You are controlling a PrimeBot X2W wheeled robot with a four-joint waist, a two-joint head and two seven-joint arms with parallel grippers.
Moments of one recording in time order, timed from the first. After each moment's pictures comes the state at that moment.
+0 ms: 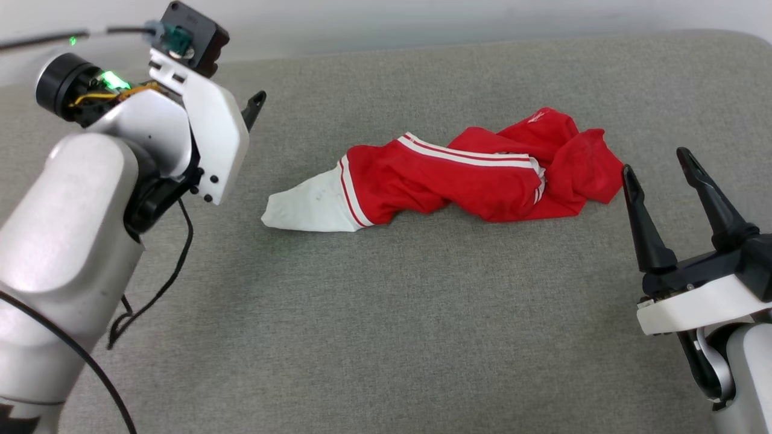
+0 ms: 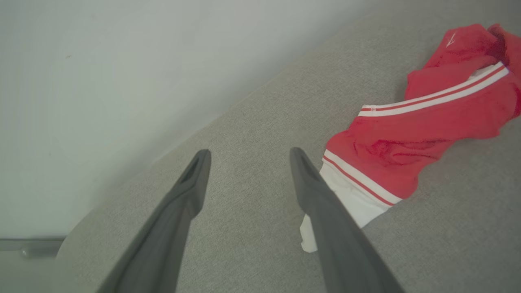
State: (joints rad) left arm -0.89 0.51 -0.52 0.27 -0.47 -0.13 0.54; right arm -0.28 -0.30 0.11 0.07 0.19 0.13 -0.25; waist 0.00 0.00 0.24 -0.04
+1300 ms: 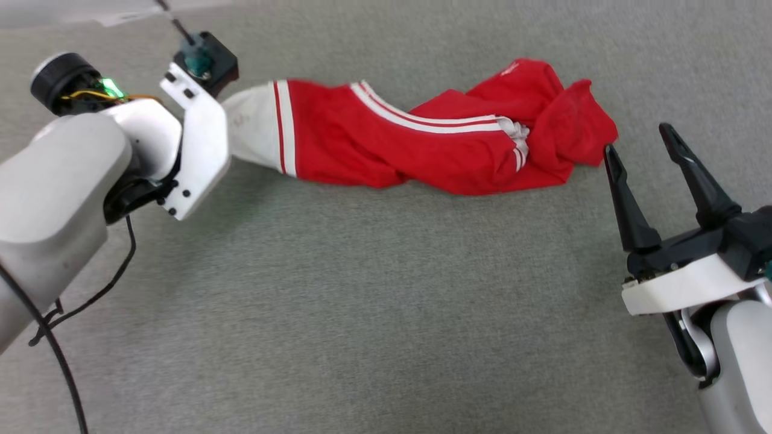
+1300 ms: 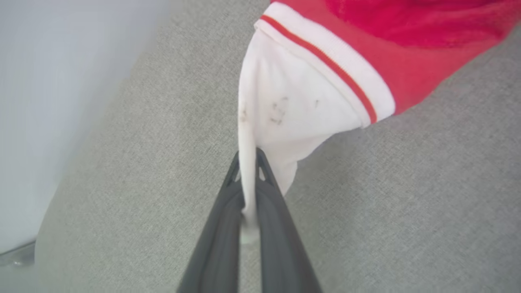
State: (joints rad) left arm -1.24 0.71 -1.21 0.45 -0.84 -0.13 0.57; right arm -0.36 -0.28 0.16 0.11 0.17 0.13 -0.26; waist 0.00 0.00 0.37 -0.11
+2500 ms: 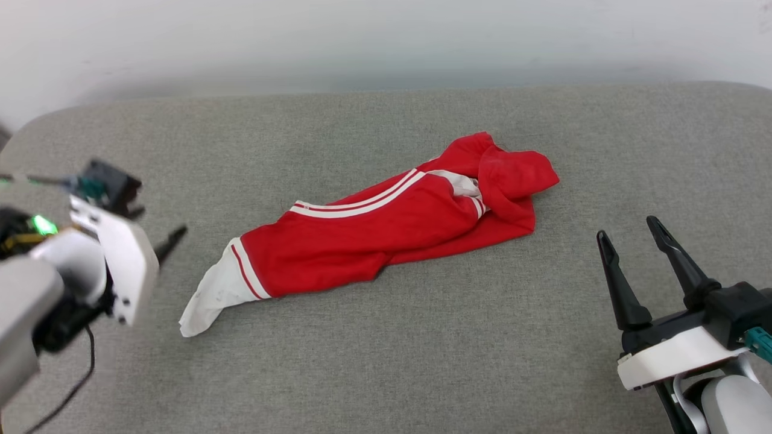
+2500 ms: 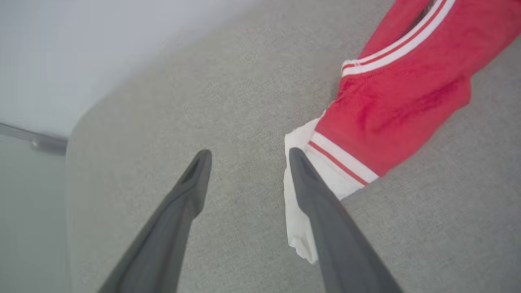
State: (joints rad) left arm -0.83 0.95 -1.12 0.28 -1.00 0.03 0.19; right arm -0.15 -0.26 0.13 0.11 0.18 0.13 -0.26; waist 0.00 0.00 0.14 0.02
